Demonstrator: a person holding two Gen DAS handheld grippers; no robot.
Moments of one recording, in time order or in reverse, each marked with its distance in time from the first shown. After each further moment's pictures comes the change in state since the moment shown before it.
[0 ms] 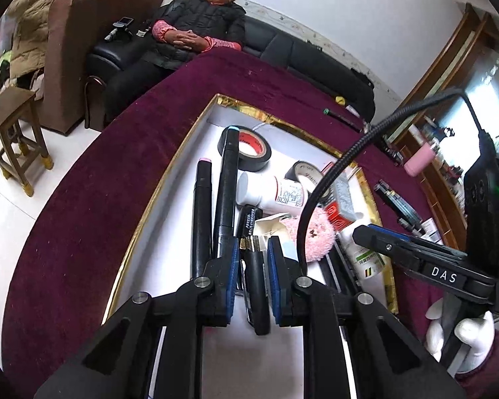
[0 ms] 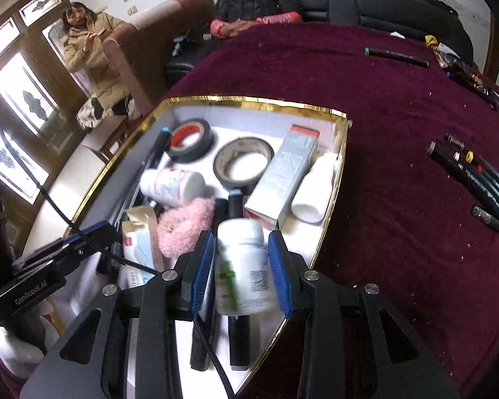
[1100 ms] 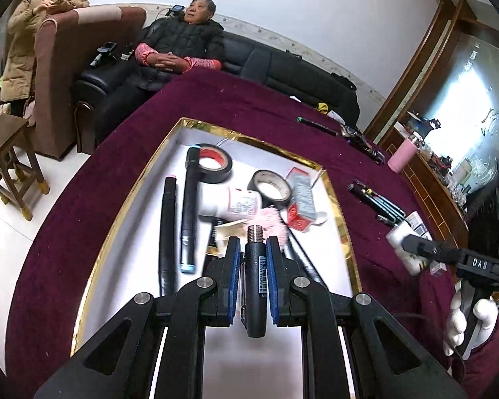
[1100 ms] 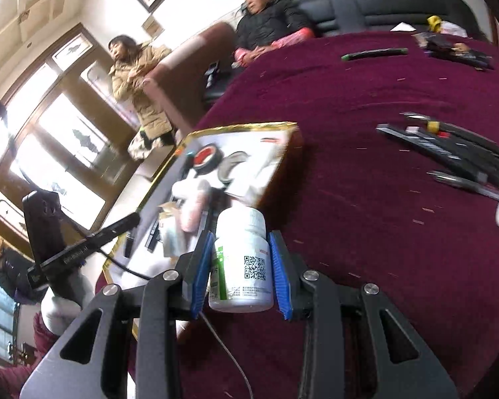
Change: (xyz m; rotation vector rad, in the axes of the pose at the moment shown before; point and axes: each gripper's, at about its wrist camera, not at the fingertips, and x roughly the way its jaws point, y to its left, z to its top) left arm -0.018 -0.042 -0.007 0.098 -0.050 0.002; right arm -0.068 -0.075 -0.026 0.076 -0.067 0.285
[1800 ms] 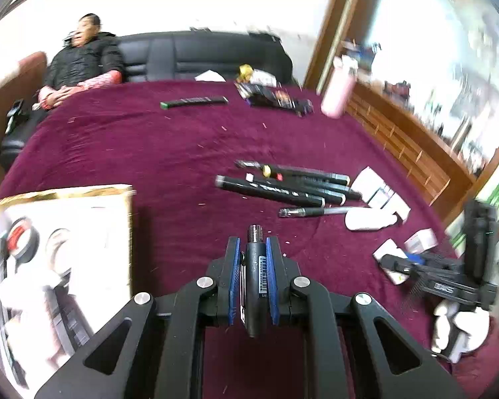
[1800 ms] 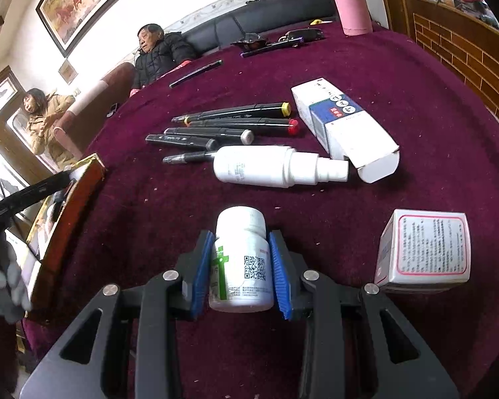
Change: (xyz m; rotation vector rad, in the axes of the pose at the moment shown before) left arm 0.081 -0.206 0.014 0.309 0.078 -0.099; right arm -0.127 -0.189 -0.071 0.189 -0.165 -0.325
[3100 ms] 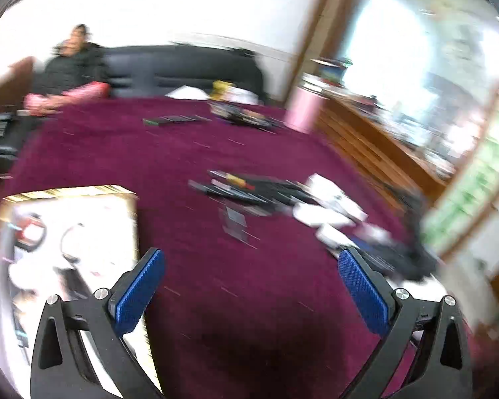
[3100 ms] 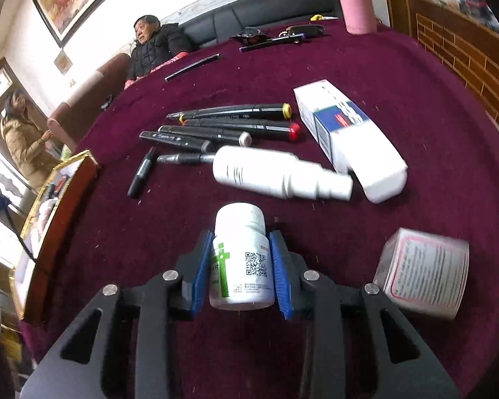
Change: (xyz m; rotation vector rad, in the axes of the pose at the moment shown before) left arm -0.040 -0.012 0.004 0.013 -0.038 -0.036; right arm 0.003 -0.004 0.005 -0.019 0.036 -0.020
